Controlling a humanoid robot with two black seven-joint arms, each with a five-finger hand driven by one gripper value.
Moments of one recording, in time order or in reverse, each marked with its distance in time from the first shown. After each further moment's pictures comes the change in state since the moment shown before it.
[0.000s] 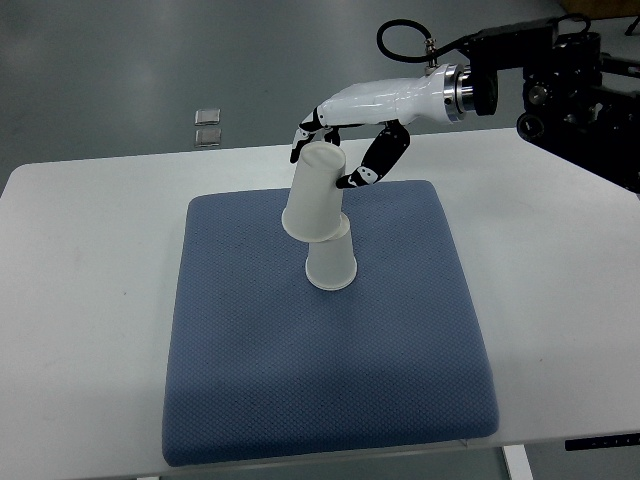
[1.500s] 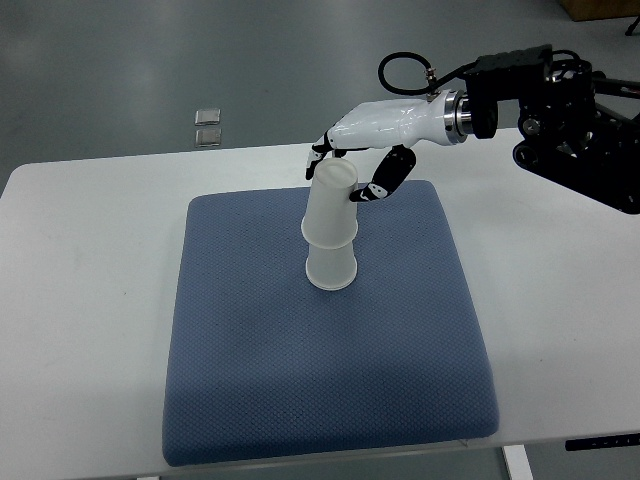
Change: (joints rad) left arm 0.000 0.000 0.000 0.000 0.000 0.000 0.000; right arm -0.023 -0.003 -0.059 -0.001 -0.087 -0.094 -0.002
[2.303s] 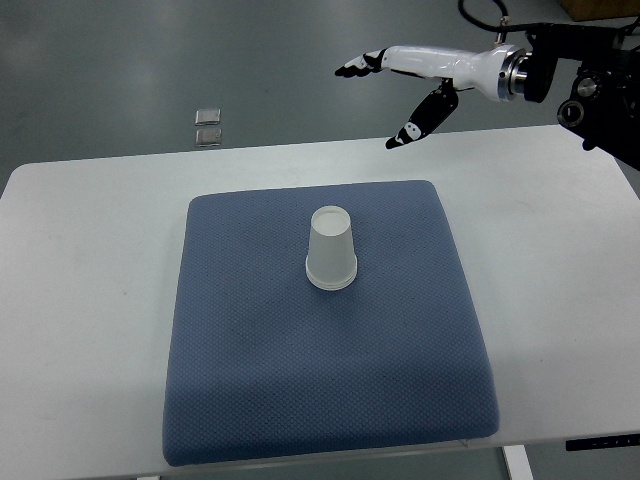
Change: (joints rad) left arm 0.000 0.000 0.000 0.000 0.000 0.000 0.000; right arm -0.112 -0.046 0.189 -0.188 0.416 -0.088 -0.120
